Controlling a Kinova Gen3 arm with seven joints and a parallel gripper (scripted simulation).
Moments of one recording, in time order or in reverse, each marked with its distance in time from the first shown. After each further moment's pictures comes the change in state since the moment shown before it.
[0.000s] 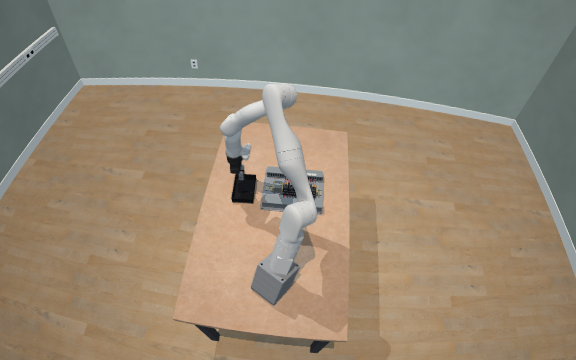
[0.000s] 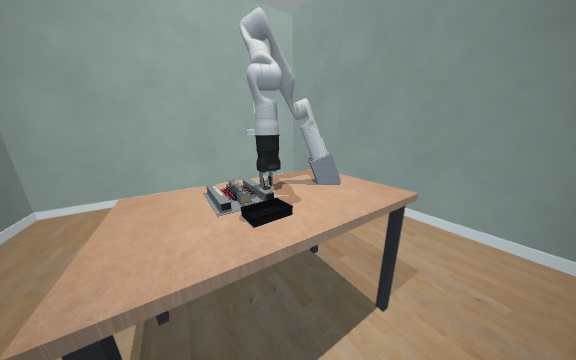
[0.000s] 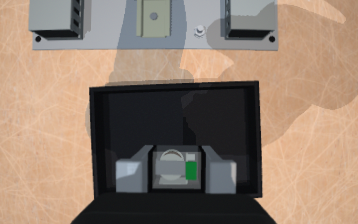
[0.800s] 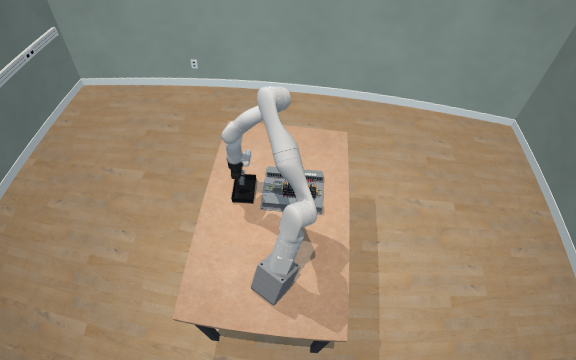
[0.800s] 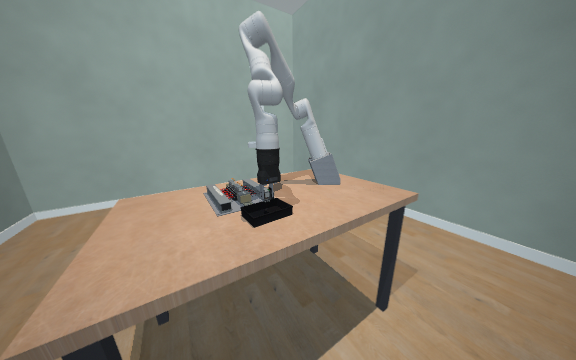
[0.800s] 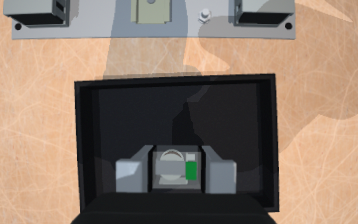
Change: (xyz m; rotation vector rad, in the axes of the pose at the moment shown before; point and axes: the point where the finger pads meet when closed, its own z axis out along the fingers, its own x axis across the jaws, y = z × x) arm -0.001 0.001 0.043 -0.003 -0.004 0.000
